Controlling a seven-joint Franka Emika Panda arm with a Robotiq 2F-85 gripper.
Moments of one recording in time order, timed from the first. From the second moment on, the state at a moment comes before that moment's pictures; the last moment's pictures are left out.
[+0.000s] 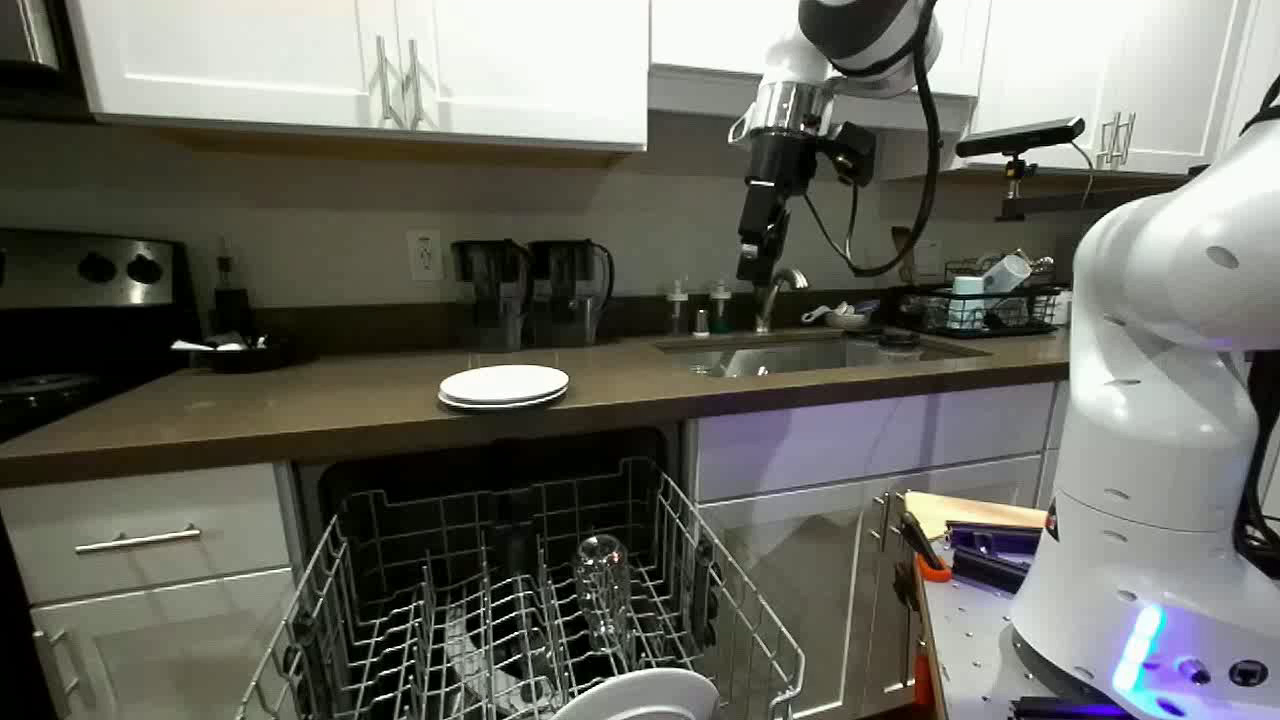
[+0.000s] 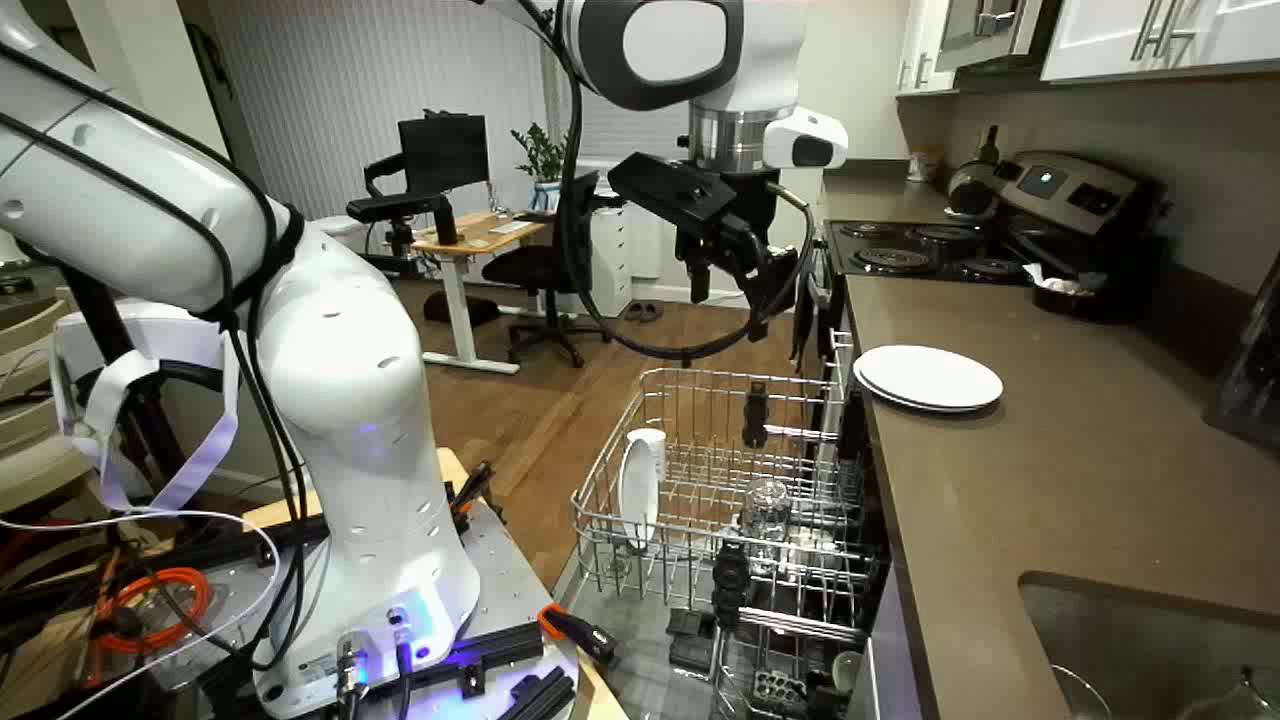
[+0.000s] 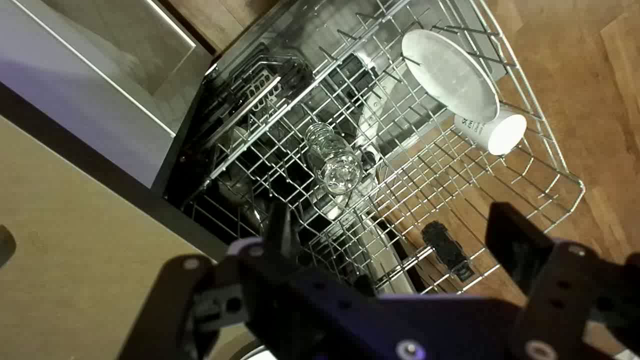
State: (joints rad) arm -0.08 -0.70 -0.33 -2.64 -0.03 2.07 -0.29
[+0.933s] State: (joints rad) arm -0.08 -0.70 -0.33 -2.64 -0.03 2.07 -0.29
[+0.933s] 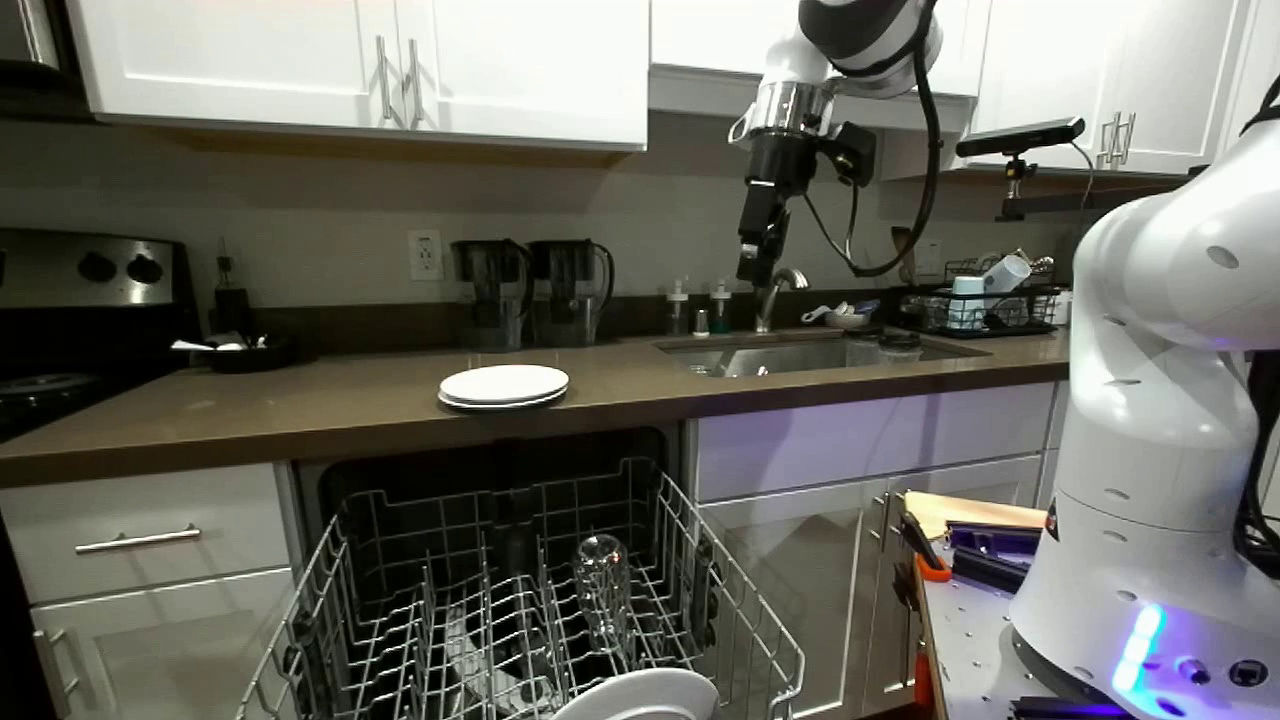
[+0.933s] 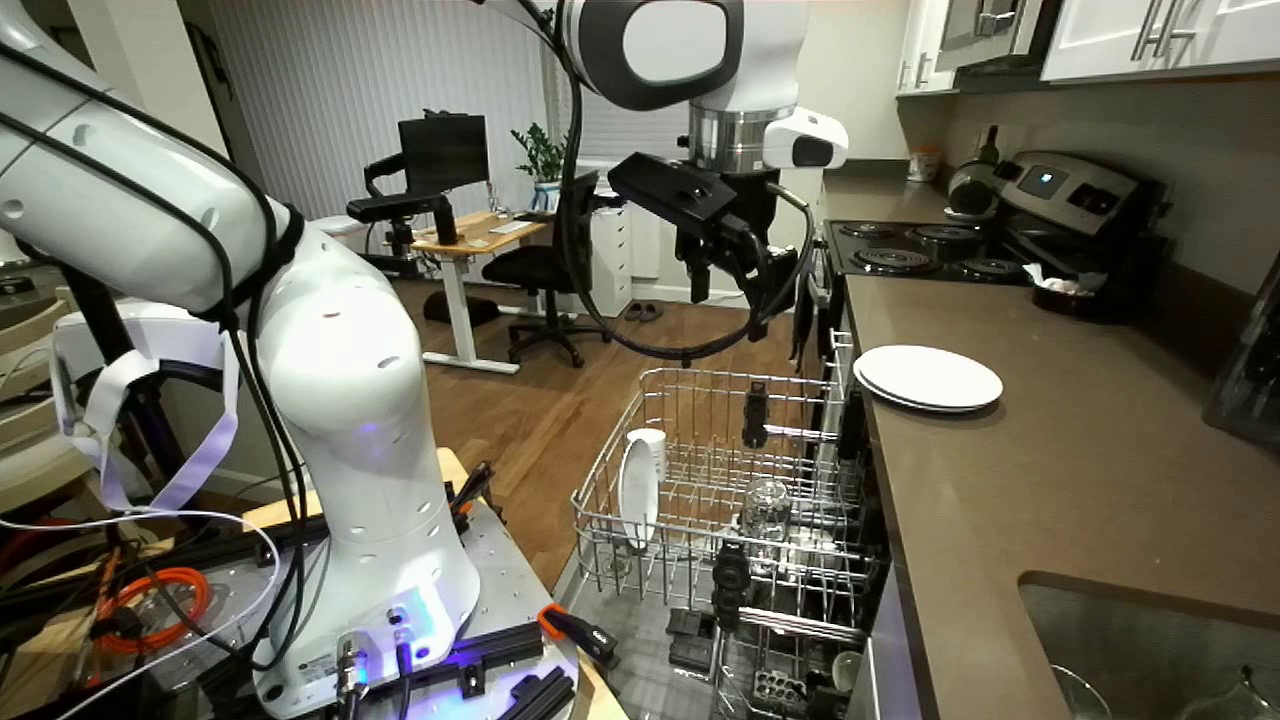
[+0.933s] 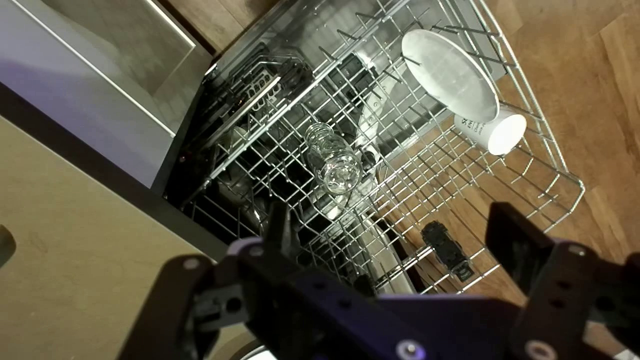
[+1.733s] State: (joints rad) arm 0.13 -0.47 -0.13 -2.78 0.05 2.30 -0.29
